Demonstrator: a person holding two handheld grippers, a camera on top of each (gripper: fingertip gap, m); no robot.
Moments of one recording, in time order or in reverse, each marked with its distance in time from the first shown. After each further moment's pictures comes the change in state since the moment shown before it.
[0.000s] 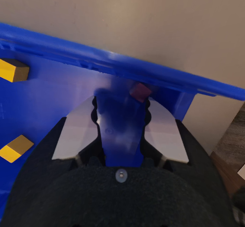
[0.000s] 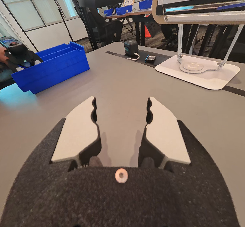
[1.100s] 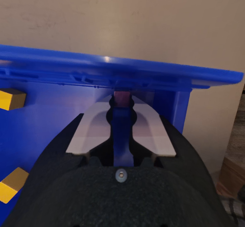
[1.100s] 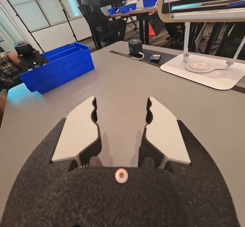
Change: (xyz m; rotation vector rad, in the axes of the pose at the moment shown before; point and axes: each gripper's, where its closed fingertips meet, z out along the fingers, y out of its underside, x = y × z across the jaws) left arm 0.005 -0.018 0.009 0.164 0.085 0.107; right arm -0.009 -0.002 0.000 -0.009 -0.029 0.016
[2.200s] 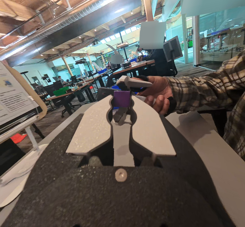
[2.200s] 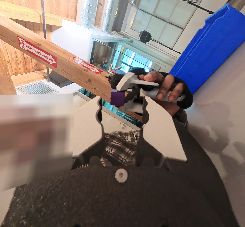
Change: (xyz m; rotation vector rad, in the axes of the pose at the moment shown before) left arm 0.041 -0.393 -0.053 1.328 -0.295 0.301; right arm -0.143 -0.052 -0.008 -0.013 -0.938 0.968
